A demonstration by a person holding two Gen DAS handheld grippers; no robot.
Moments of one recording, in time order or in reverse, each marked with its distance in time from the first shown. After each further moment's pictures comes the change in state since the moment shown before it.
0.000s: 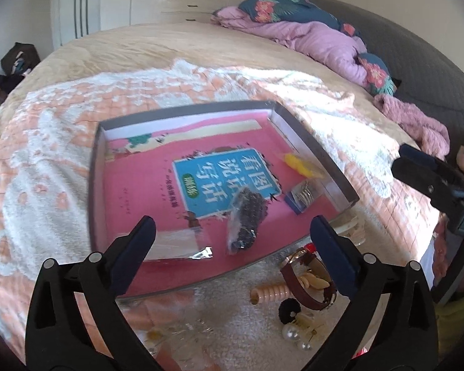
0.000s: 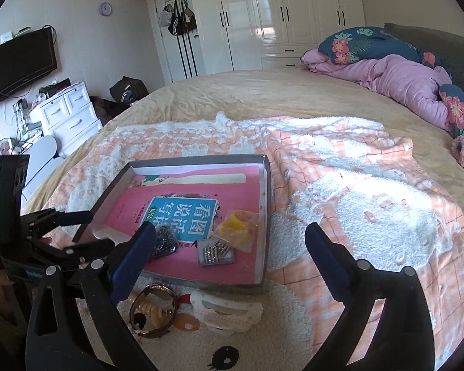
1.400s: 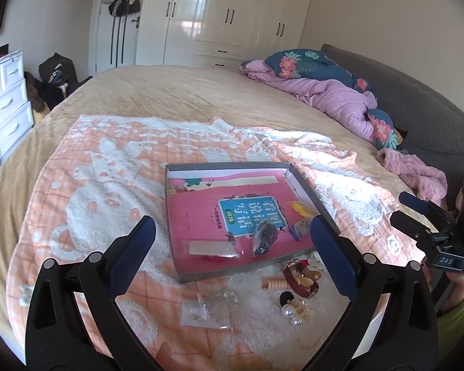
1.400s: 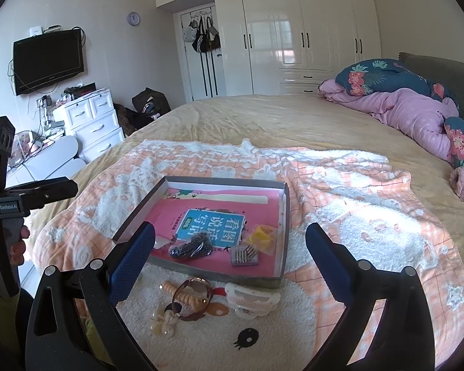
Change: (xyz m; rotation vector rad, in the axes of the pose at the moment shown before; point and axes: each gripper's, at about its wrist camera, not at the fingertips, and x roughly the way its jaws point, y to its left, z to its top) left arm -0.130 0.023 -0.010 -0.096 -0.221 0.072; right arm -0.071 0.037 -0.001 -0.086 -0.088 0.057
